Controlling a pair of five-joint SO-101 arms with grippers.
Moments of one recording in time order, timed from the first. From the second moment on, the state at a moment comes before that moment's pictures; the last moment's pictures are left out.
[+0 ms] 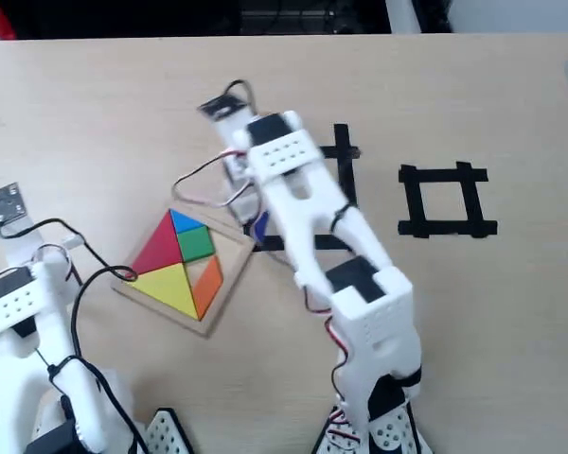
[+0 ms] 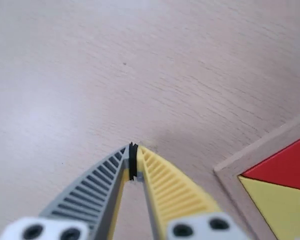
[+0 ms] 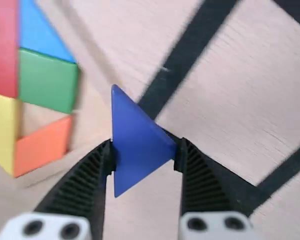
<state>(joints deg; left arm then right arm) -36.6 -33.8 63.0 46.2 -3.6 -28.9 28.9 -18.9 85.4 6.6</state>
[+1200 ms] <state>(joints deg) -40.0 -33.8 63.0 46.2 -3.6 -36.4 23.9 -1.3 70.5 -8.7</state>
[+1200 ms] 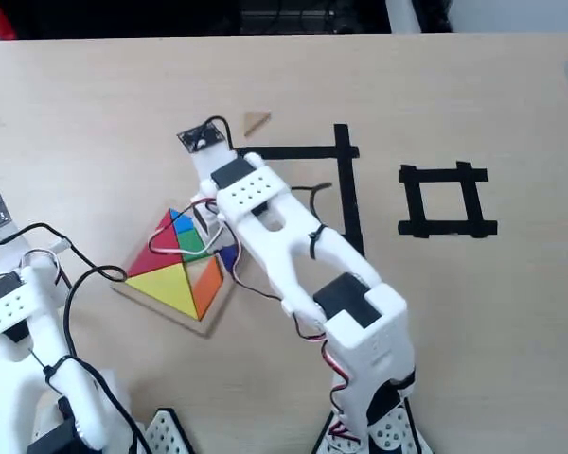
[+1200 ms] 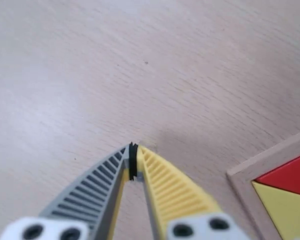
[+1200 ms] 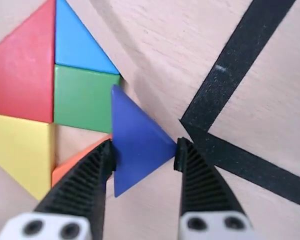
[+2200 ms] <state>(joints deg) -40.0 -33.8 63.0 46.2 -3.6 -38.9 23.6 2.0 67.1 -8.4</state>
